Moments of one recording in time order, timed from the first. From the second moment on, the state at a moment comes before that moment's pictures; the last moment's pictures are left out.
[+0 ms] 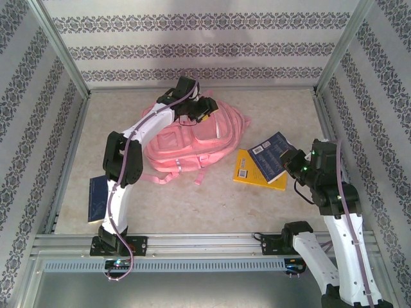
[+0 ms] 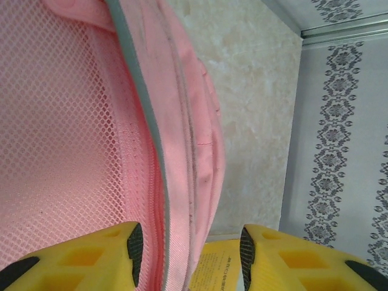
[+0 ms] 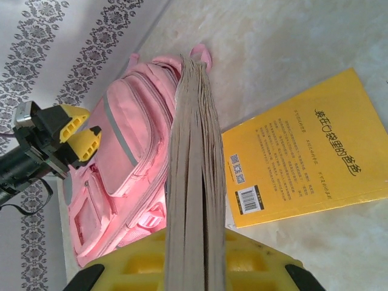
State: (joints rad) left arm -0.42 2.18 1.94 -0.52 0.43 -0.92; right arm 0.09 0.66 0.96 -0.93 -0.16 0.91
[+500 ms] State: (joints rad) left arm -0.44 2.23 1.95 -0.52 0.46 -0.92; right arm 0.09 0.66 0.89 -0.92 -0.21 0.92
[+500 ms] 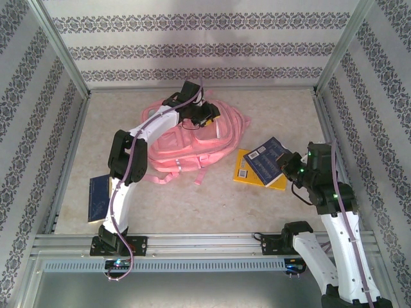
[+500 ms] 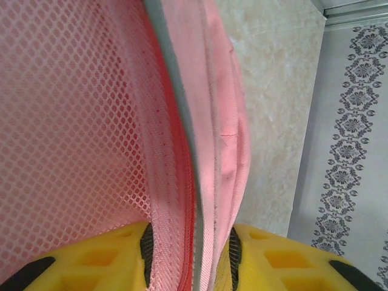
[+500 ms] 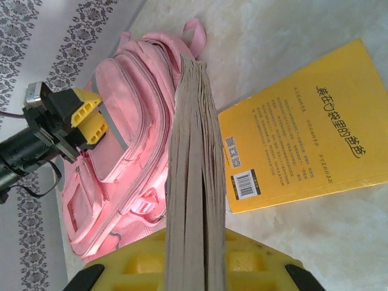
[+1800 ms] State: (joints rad) left arm -0.46 2.25 2.32 -0.98 0.39 -0.69; right arm 0.08 0.70 0.95 -0.94 -0.14 0.82
